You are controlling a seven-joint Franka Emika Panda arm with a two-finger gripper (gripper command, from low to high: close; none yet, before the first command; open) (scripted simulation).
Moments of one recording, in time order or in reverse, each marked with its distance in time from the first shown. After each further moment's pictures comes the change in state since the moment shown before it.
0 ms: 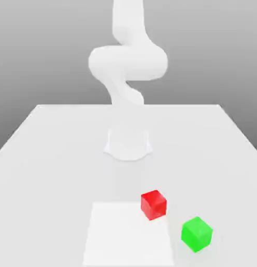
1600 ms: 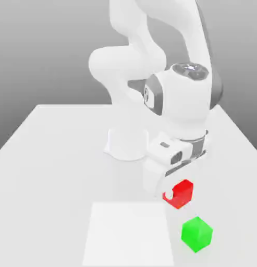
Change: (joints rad) arm 0.266 0.765 0.065 -0.256 -0.005 0.299 -0.497
